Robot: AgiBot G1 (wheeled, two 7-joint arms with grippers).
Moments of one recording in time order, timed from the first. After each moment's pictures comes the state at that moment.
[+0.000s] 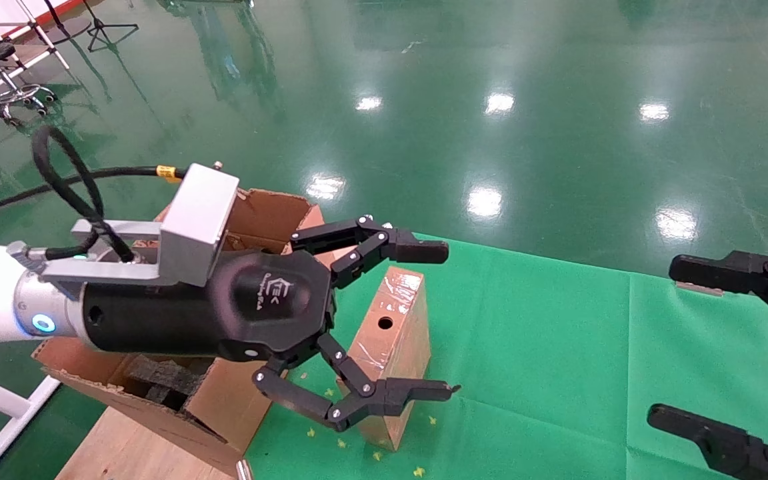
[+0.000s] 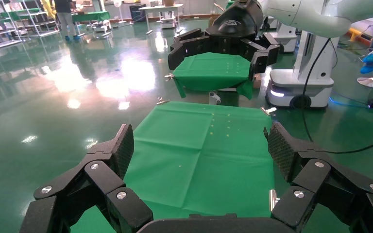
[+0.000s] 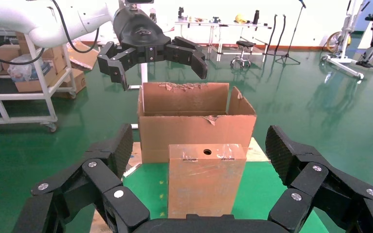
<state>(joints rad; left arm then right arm) -1.08 0.61 0.28 -1.28 0.73 1.49 -0.19 1.08 -0.58 -0.34 1.25 -0.68 -1.46 0.15</state>
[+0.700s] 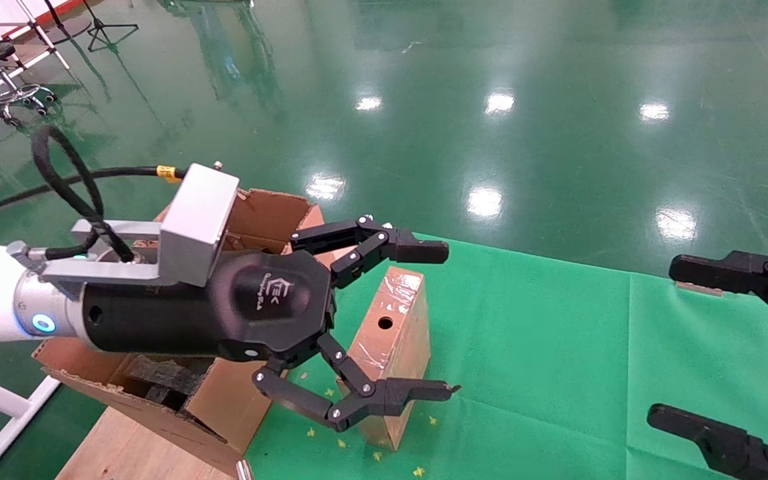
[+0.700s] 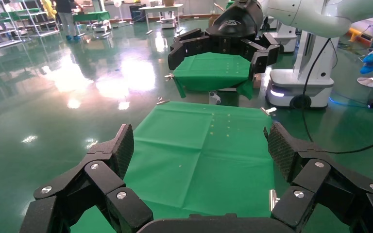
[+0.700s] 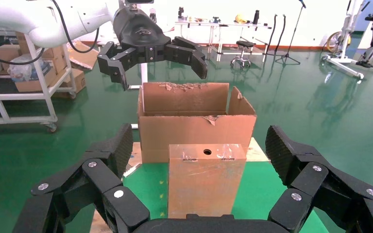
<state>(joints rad) -1.08 0.61 0.29 -1.28 0.74 1.49 -0.19 1.08 -0.58 -0.34 1.25 -0.68 -1.46 0.15</state>
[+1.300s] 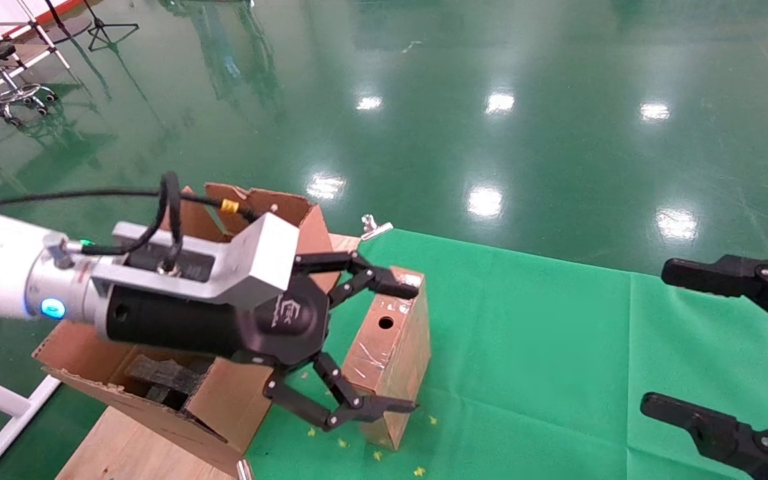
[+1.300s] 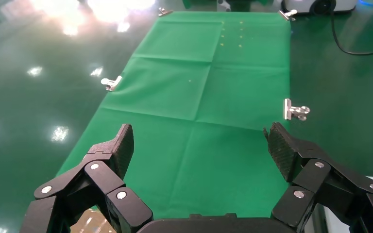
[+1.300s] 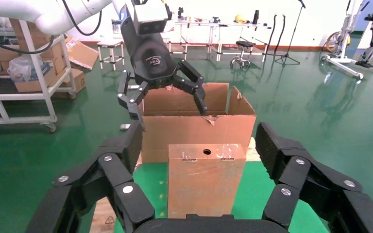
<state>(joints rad) -1.23 0.56 0.39 -1.34 1.01 1.52 -0.29 1.08 -0.58 -0.34 1.25 -0.68 -1.46 0.15</state>
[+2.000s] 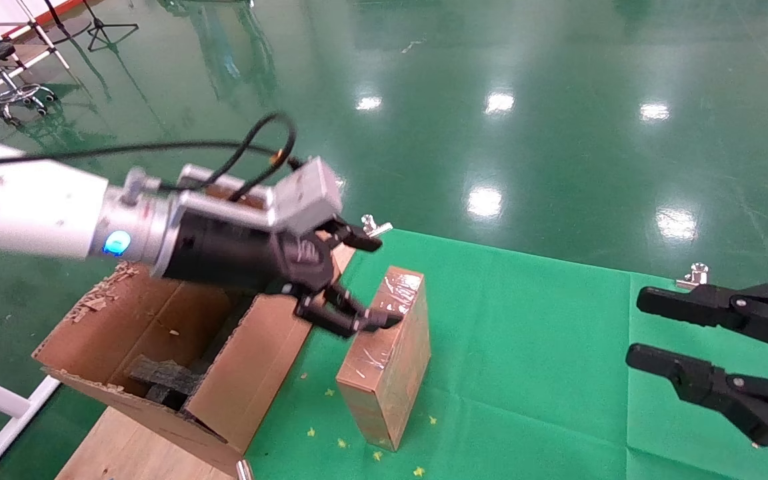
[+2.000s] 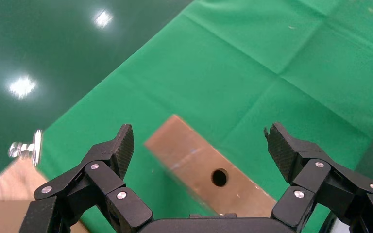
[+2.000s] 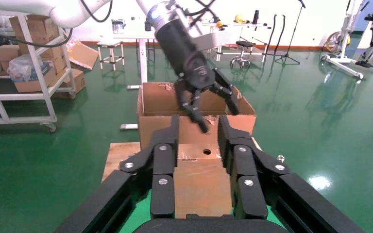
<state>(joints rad) -1.53 0.67 0.57 -1.34 1.47 1.47 -0.82 1.08 -0.58 -0.34 1.25 -0.68 -1.46 0.15</state>
